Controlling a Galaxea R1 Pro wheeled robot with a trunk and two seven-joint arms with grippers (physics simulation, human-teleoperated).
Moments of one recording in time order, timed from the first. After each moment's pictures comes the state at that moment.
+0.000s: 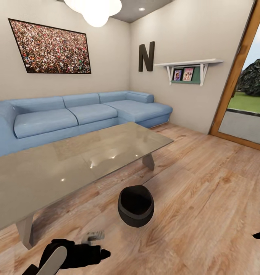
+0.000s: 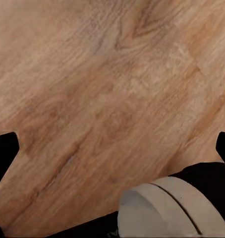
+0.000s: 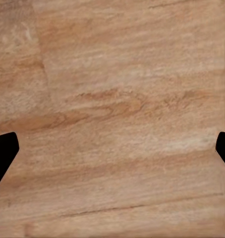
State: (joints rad) left arm -0.16 0.25 -0.41 -1.54 1.05 0.97 0.41; right arm -0.68 -0.73 -0.27 -0.57 0.73 0.26 1.30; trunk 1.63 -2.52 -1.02
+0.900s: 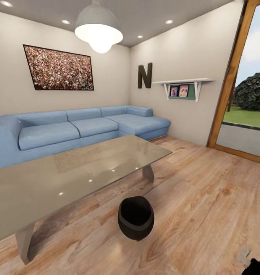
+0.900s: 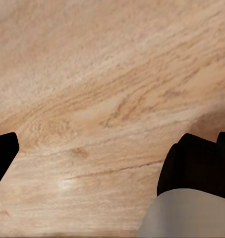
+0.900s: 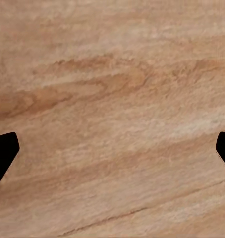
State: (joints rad) left arm -0.05 0.33 -0.30 -1.14 1.04 0.95 0.89; right arm -0.64 -0.49 -0.25 0.05 0.87 -0.02 0.44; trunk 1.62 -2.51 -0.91
